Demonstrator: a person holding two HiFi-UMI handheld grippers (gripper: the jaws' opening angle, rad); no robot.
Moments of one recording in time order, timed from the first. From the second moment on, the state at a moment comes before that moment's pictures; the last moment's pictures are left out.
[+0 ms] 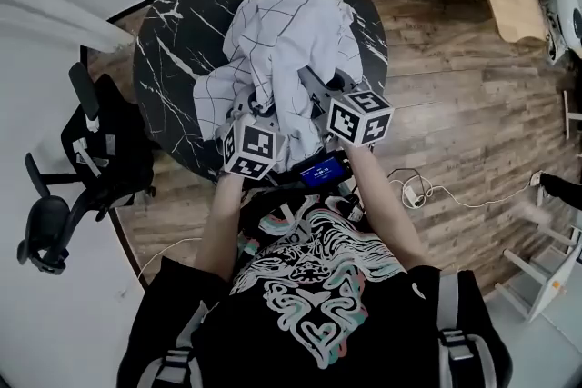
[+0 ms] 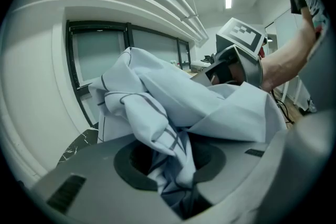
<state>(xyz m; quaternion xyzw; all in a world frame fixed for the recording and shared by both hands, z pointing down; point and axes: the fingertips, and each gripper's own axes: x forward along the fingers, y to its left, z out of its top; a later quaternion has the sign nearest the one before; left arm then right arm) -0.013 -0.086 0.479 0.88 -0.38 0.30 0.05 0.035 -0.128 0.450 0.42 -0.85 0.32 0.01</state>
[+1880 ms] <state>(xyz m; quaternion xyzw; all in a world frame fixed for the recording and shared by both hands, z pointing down) -0.035 -0.068 0.367 0.87 -0.46 0.18 -0.07 0.010 -0.094 0.323 0.43 -0.89 0.16 -0.06</state>
